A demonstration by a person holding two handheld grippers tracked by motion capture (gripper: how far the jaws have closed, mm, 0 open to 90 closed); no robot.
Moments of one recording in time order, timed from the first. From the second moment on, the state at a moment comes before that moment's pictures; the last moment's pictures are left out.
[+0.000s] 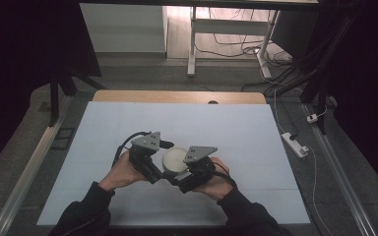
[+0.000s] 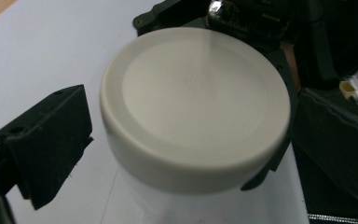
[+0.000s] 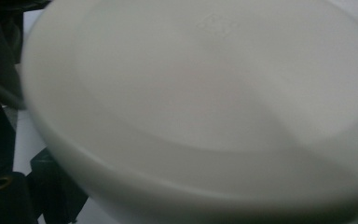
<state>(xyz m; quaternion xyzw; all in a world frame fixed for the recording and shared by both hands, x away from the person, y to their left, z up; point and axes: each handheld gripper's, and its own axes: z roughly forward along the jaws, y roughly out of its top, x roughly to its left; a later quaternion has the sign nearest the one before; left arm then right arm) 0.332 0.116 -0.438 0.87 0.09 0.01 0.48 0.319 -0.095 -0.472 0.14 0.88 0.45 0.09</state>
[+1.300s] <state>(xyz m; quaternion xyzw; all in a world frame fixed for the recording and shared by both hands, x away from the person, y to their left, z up) 0.320 0.085 -0.435 0.86 0.20 0.10 0.46 0.328 -0.102 -0.472 0.21 0.86 0.45 0.11</state>
